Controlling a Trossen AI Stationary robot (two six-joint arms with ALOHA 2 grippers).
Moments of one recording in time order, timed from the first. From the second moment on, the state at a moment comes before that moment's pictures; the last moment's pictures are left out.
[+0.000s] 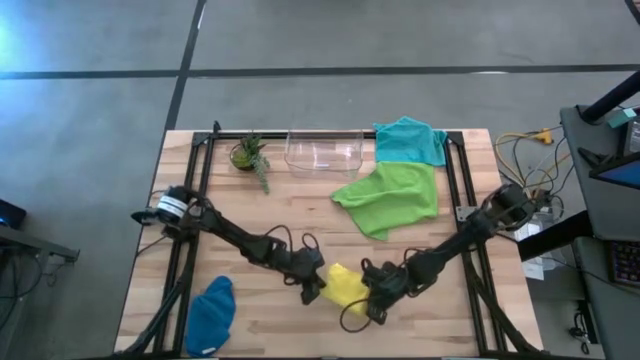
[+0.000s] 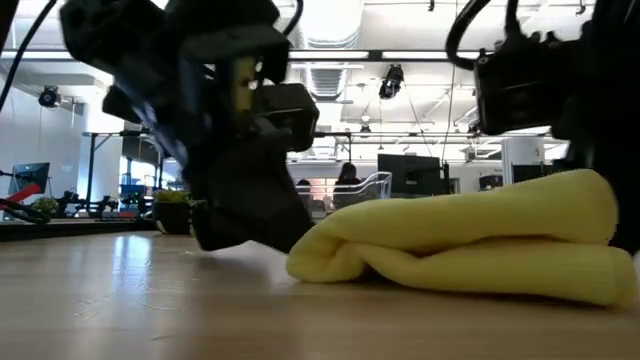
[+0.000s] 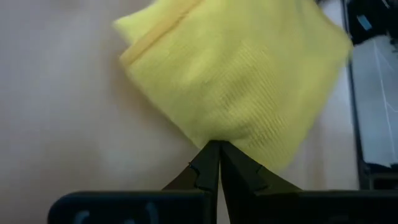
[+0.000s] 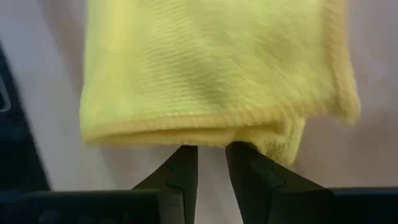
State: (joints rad) left arm -0.34 1.92 0.91 0.35 0.05 -0.82; right arm 0.58 1.79 0.91 -0.18 0.05 1.09
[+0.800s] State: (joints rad) left arm -0.28 1.71 0.92 0.13 -0.11 -0.68; right arm 0.66 1.57 0.77 -0.15 0.25 1.40
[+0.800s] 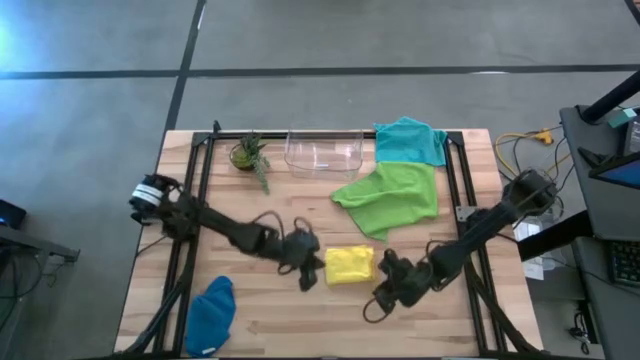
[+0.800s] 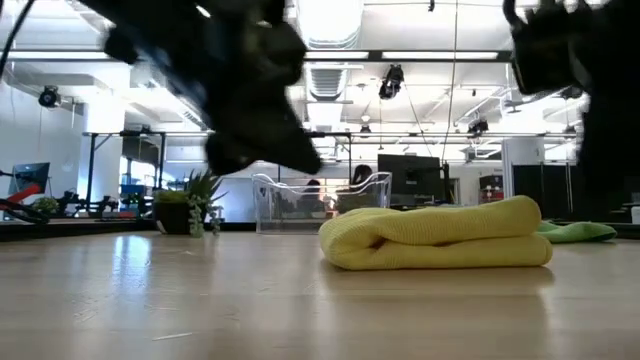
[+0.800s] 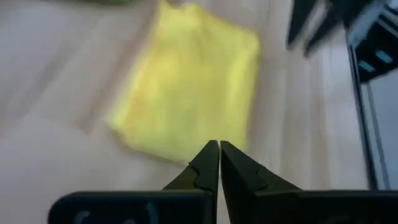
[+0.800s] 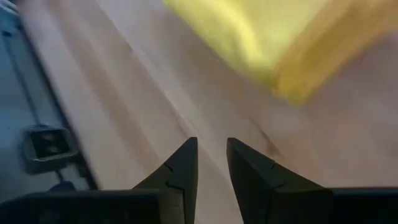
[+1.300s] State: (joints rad) left arm -0.07 1.90 1.01 0.12 0.11 -0.57; right arm 0.61 1.73 0.81 -0.16 0.29 1.50
